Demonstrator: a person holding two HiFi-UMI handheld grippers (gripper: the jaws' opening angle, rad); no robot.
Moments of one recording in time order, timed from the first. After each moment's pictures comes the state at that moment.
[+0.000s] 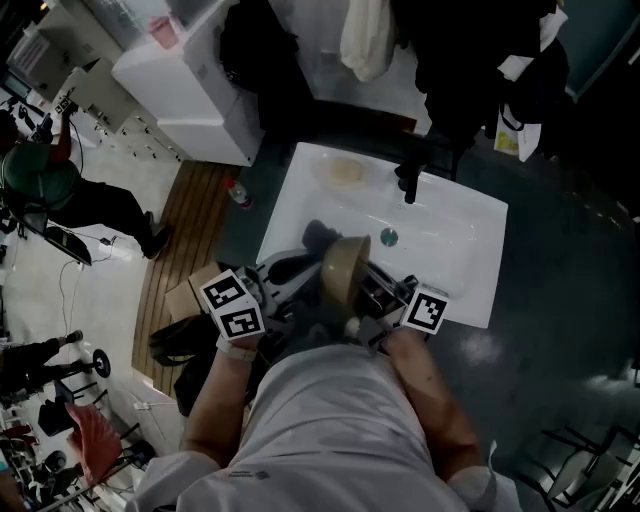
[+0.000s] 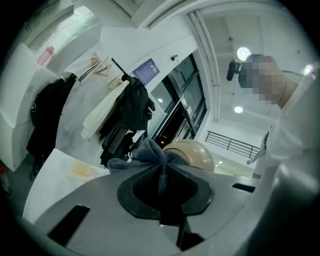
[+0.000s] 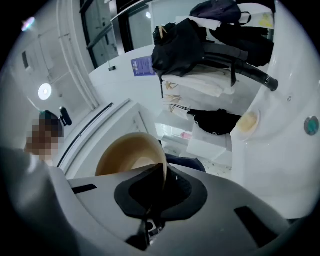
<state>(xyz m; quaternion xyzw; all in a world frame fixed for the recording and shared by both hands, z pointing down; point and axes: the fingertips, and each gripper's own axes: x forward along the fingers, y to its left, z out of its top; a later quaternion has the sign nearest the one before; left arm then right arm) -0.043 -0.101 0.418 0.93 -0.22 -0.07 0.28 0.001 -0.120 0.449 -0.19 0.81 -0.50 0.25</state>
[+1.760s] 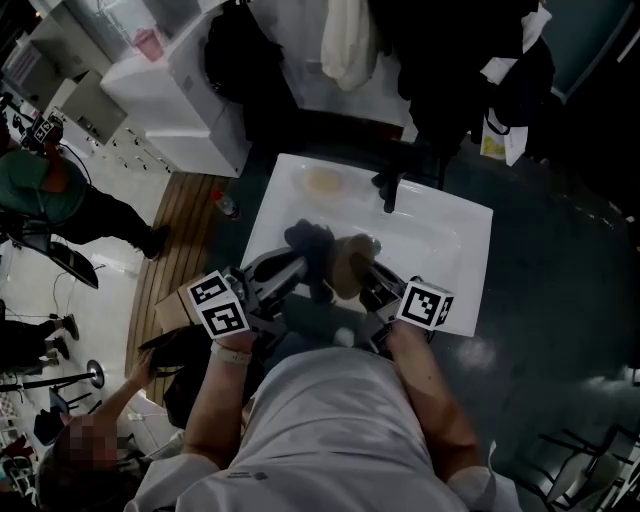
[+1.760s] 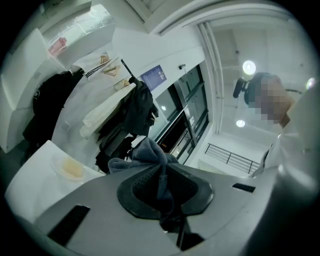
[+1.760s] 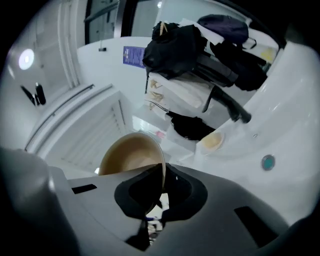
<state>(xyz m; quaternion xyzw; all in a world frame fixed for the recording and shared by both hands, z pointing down) -0.027 -0.128 0.410 0.91 -0.22 -0.13 0.32 0.064 -0.148 0.504 -0.32 0.80 -0.50 0.12</state>
